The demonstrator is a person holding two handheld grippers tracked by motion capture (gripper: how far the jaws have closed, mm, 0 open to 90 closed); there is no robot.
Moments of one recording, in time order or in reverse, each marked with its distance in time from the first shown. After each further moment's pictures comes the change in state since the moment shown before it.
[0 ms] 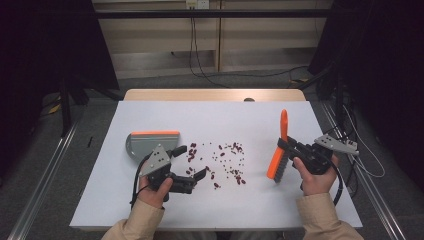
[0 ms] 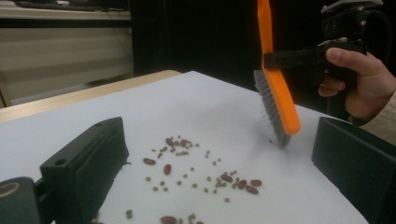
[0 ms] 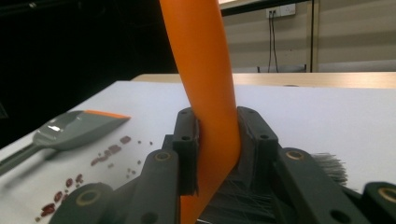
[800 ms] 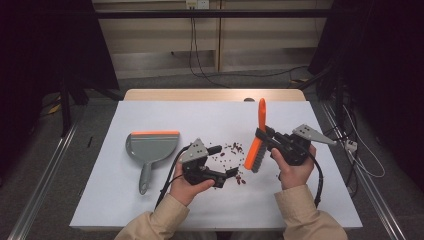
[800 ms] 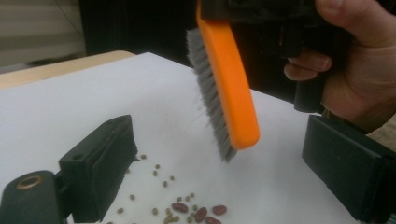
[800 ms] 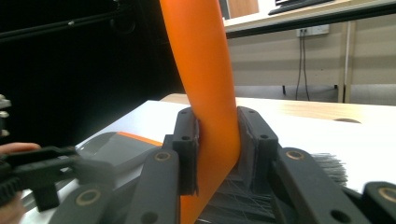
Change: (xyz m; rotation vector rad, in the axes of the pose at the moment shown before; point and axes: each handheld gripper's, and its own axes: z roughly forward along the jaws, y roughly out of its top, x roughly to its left) left arm -0.019 -0.001 0.081 0.103 -0.158 -0.038; right arm 0.051 0.022 0.039 -0.054 0.089 -0.024
